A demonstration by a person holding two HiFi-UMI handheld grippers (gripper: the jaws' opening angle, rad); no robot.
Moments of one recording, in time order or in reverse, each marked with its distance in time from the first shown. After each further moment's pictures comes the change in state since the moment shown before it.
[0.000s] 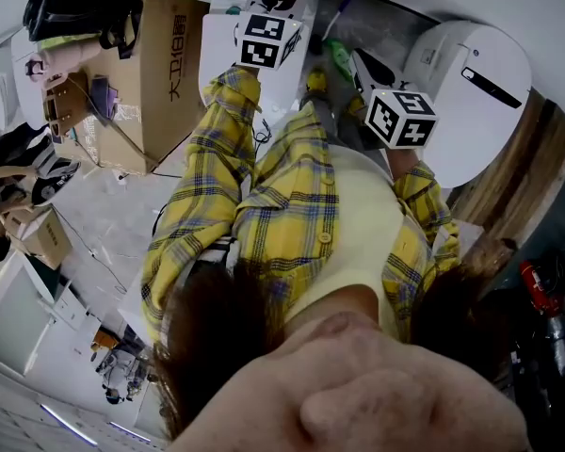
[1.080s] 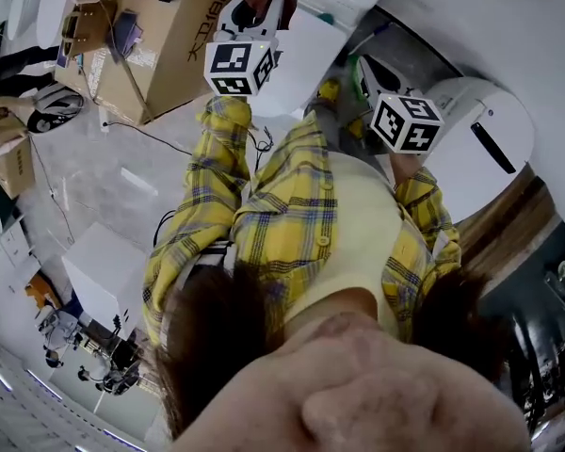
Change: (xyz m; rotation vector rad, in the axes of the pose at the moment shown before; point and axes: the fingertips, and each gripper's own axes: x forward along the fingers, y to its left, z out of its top) left arm -0.168 0.087 -0.008 -0.198 -0.250 0.421; right arm 0.039 0.058 -0.010 -0.156 0.119 0.212
